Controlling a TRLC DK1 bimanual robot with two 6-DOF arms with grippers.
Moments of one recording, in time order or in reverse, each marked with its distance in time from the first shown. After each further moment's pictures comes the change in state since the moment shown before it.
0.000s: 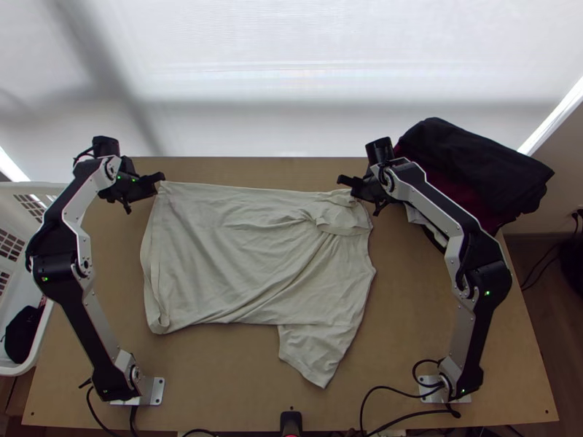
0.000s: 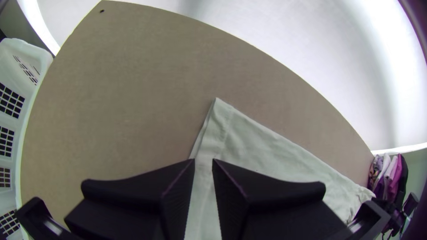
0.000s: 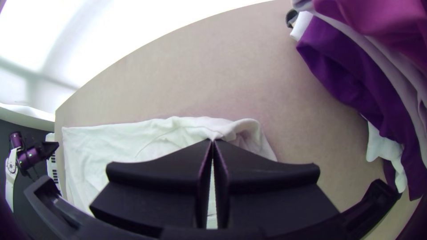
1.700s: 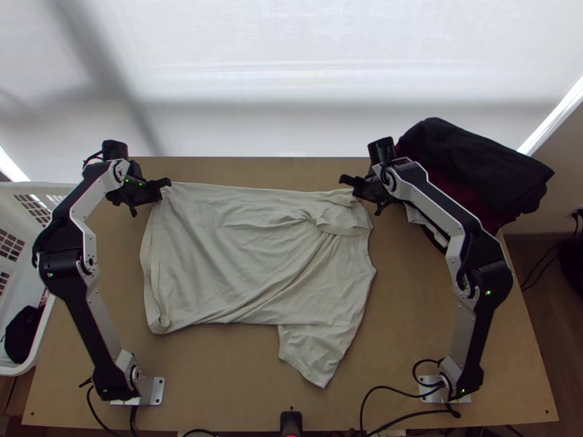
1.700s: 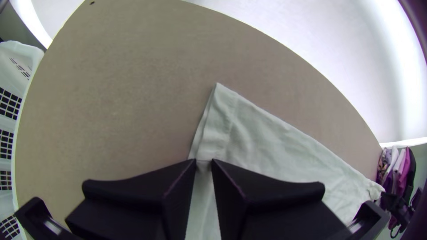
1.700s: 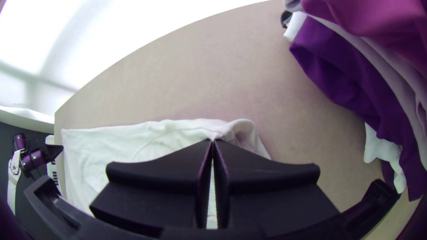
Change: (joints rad) left arm -0.029 0.038 -0.008 0.009 -0.031 0.019; right arm -0.011 0.000 -0.003 0.000 0.000 0.000
